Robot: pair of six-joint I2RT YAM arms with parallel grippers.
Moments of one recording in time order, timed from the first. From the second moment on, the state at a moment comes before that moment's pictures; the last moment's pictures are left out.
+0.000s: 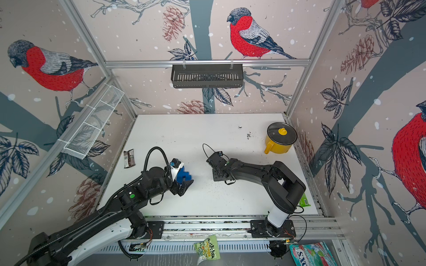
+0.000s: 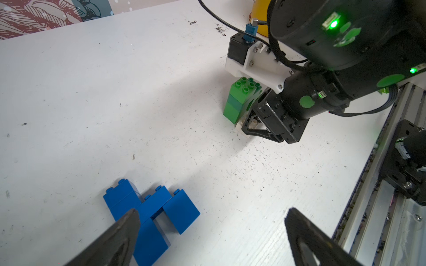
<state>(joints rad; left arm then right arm) -0.78 0.73 0.45 -0.25 0.05 -0.12 0.88 1.67 0.94 -0.47 0.17 0.64</state>
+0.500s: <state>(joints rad) -0.78 0.74 0.45 -0.25 0.05 -0.12 0.89 1.69 0.95 -0.48 0.19 0.64</state>
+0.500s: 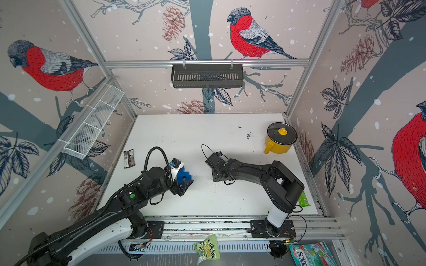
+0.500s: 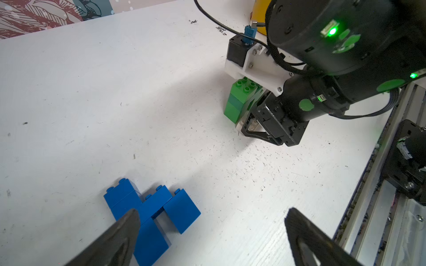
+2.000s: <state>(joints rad) -0.78 0.75 0.45 -0.25 0.05 -0.12 1.01 1.59 0.94 -0.53 0.24 0.74</state>
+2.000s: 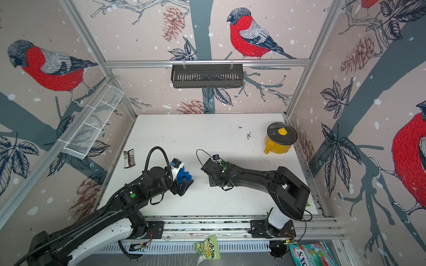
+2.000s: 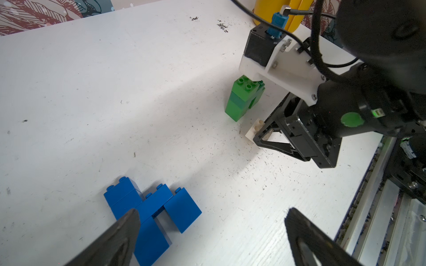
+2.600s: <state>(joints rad) -0.78 0.76 0.45 -0.25 0.03 -0.12 1.02 1.44 1.00 -0.65 0.30 0.77</state>
